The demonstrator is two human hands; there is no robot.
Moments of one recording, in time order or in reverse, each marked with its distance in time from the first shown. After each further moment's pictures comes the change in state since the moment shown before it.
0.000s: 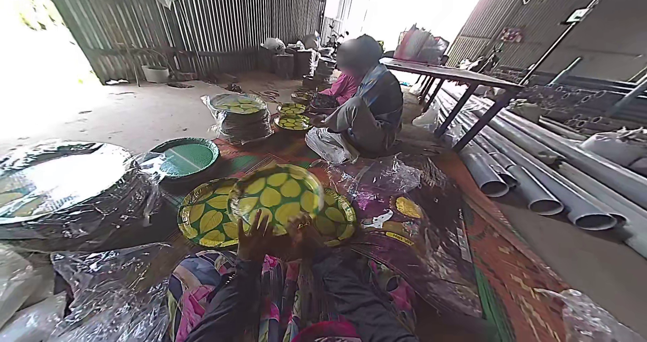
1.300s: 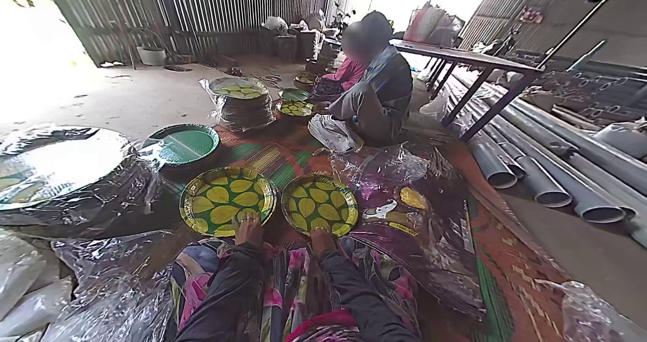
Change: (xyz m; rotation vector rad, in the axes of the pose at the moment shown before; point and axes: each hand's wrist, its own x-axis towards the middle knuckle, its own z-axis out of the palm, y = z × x) left_hand 0.012 -0.023 0.009 -0.086 -1.084 -0.500; right_hand -0.051 0.022 0.020 -0.065 -1.081 0.727
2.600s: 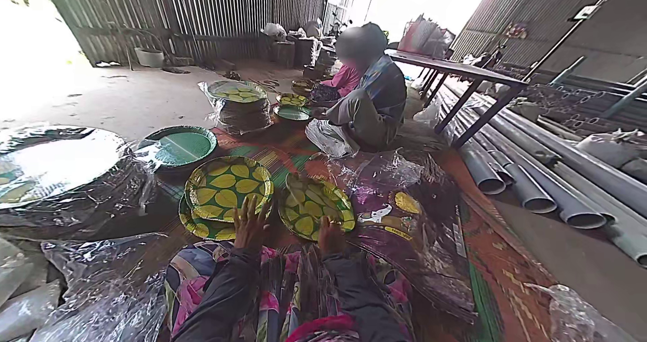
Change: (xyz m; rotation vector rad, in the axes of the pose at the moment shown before) left_hand -0.008 0.000 0.013 -0.183 0.781 0.456; right_hand -0.029 0.003 -0.021 0.240 0.868 -0.022
